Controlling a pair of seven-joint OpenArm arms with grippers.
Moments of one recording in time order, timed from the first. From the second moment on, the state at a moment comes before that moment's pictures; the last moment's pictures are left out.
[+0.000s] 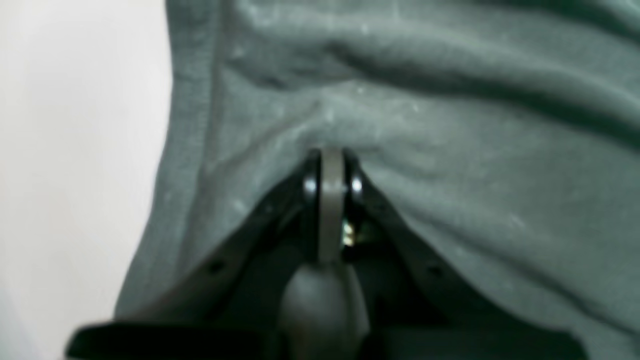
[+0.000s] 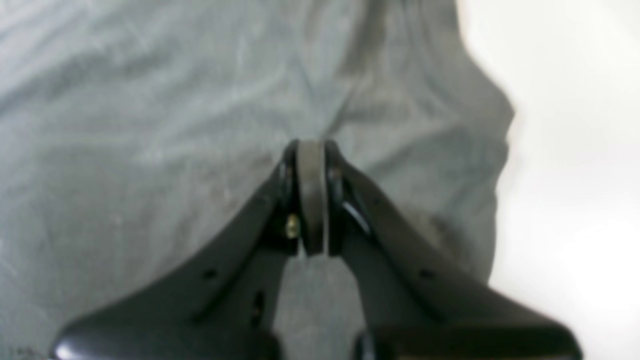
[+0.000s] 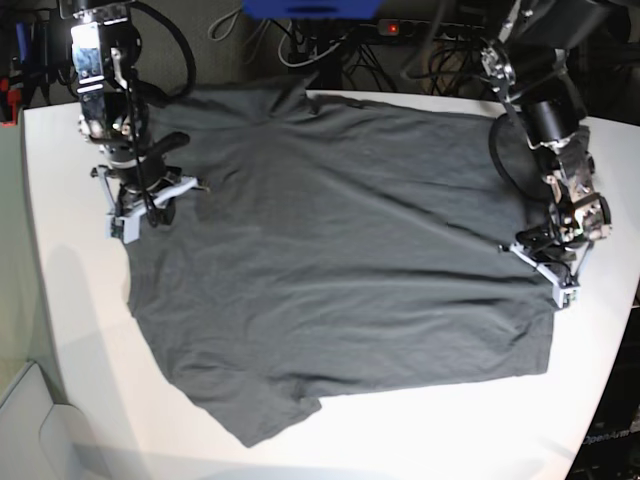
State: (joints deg) left arm -17.3 -10.2 -29.9 62.2 5.8 -21.4 41.4; right arm -14.1 14.8 -1.4 98.8 24.2 -7.9 -31.6
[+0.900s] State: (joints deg) left arm 7.7 -8.0 -35.8 111.6 5.1 -30.7 63.5; right arm -16.2 17.2 -1.4 102.1 24.1 -7.9 -31.3
